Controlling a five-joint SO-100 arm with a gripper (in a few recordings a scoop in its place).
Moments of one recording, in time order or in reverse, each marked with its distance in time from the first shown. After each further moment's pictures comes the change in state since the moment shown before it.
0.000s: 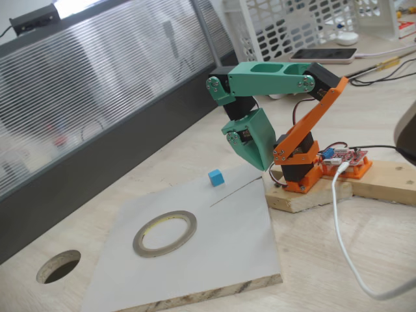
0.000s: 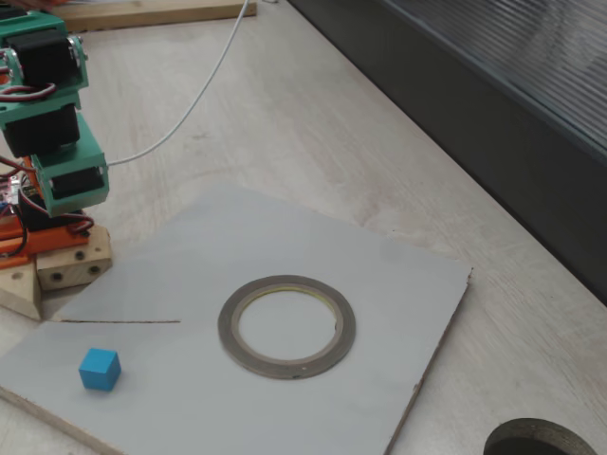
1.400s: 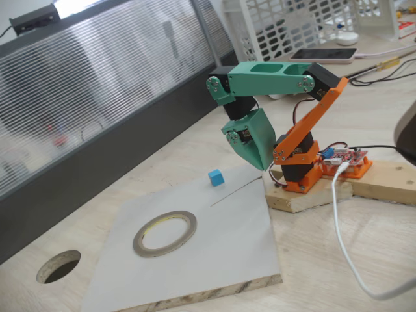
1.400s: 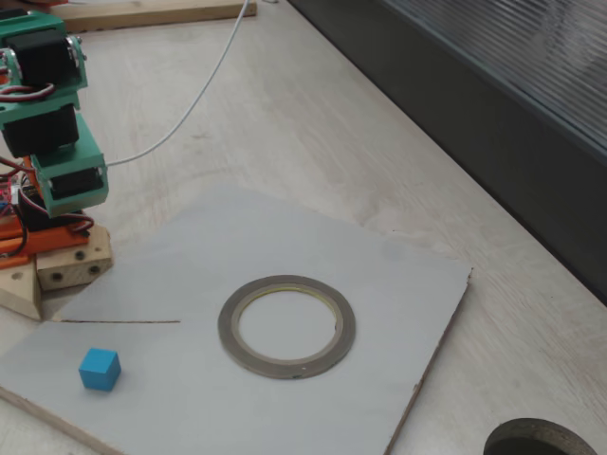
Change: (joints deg) arm 2.5 0.0 0.0 -0.1 0.0
